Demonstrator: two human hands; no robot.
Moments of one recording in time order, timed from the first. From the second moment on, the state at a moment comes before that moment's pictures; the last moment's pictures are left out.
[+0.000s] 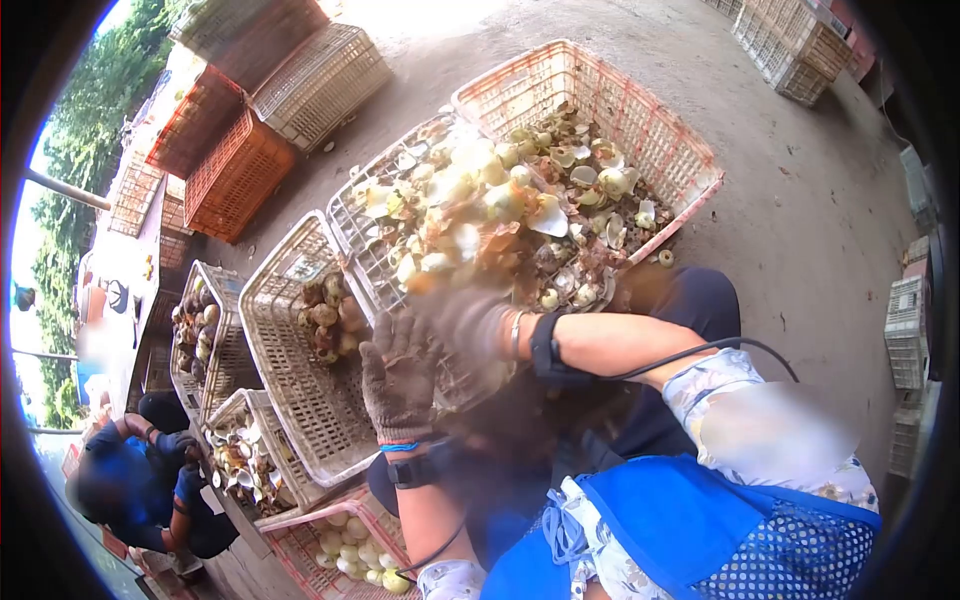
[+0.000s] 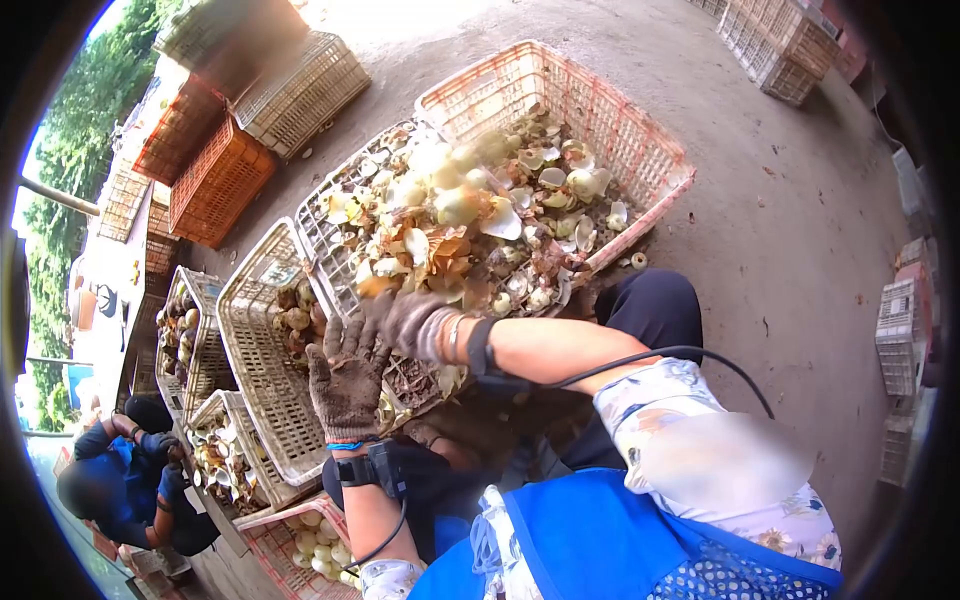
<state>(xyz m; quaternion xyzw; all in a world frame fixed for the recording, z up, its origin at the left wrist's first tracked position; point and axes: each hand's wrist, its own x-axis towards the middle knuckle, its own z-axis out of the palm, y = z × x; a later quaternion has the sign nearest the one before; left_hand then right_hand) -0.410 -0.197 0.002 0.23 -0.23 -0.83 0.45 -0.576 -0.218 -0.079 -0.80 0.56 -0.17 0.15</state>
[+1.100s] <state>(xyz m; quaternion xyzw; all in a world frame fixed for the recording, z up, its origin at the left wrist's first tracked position) -0.379 -0.209 -0.021 0.39 -0.10 -0.76 0.52 -0.680 -0.165 -0.053 -0.83 0.51 -0.14 -0.16</state>
